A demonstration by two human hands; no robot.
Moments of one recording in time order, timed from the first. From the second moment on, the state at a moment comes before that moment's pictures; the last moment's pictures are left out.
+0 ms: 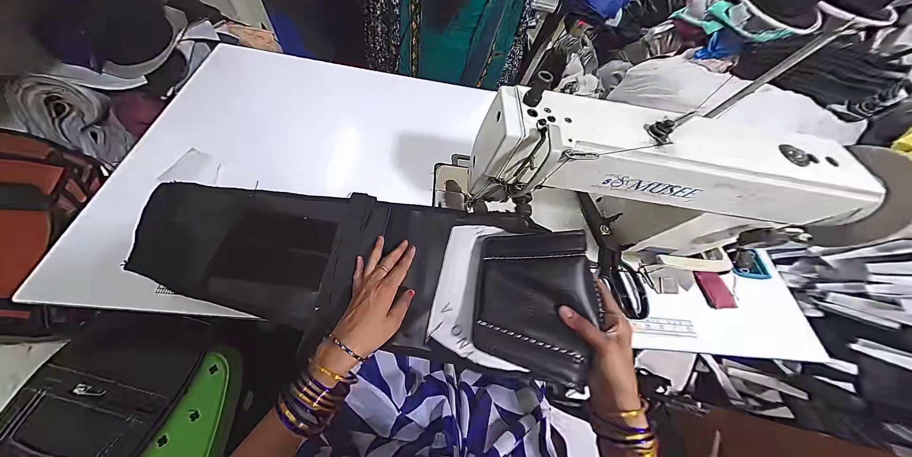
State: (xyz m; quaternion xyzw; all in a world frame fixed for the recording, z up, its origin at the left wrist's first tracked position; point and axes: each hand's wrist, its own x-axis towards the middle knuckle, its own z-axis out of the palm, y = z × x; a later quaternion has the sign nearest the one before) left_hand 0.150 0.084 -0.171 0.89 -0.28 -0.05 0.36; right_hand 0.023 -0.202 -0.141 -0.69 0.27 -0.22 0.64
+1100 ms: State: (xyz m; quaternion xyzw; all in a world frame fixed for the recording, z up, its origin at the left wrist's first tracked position) left_hand 0.224 0.002 -0.174 0.86 -0.44 -0.11 0.22; right_hand 0.034 -0.248 -0.148 -0.70 0.27 -0.18 0.63
